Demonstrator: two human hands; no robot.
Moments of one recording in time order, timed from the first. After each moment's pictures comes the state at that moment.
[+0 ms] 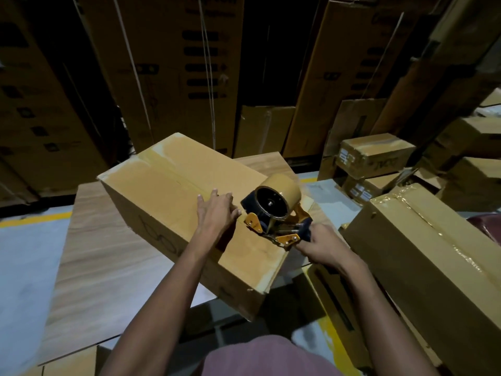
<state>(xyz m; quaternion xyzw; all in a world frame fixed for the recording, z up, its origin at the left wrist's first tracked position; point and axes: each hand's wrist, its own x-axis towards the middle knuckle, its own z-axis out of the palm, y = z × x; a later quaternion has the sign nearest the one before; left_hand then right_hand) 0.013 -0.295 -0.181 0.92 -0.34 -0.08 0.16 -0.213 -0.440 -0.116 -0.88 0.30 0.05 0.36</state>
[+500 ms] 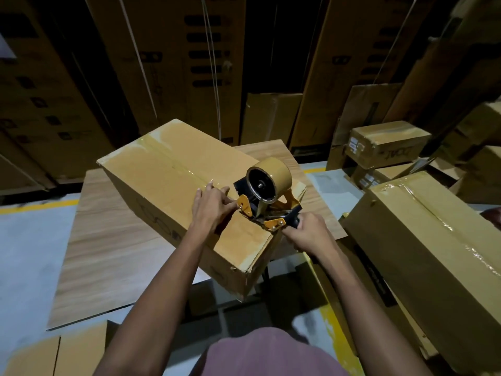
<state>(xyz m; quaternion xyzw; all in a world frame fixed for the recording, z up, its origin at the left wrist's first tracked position) -0.019 -0.293 -0.189 0.91 -0.32 -0.09 0.26 -0.227 -0.443 -0.134 -0.86 0.35 0.00 0.37</state>
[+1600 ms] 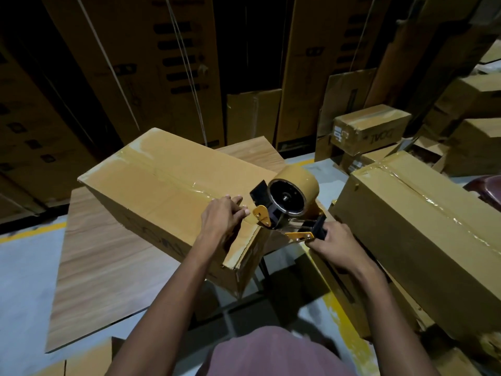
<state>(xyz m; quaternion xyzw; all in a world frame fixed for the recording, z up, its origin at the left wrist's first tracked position) -0.078 -0.320 -0.177 0.88 -0.38 -0.10 0.24 -0.318 -0.477 -0.148 -0.85 0.32 -0.06 0.42</state>
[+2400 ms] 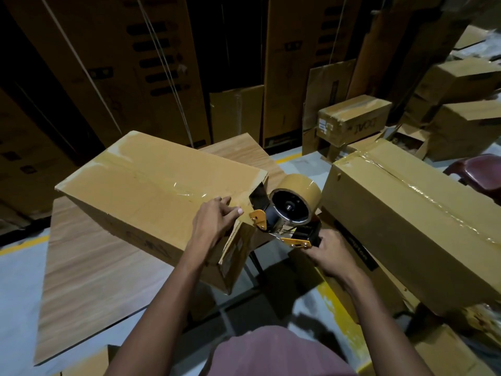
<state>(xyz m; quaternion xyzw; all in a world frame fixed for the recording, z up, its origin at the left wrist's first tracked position) -0.100 -0.328 -0.182 0.87 -0.38 -0.13 0.29 -0.354 -0.489 -0.215 -0.79 0.36 -0.13 0.49</state>
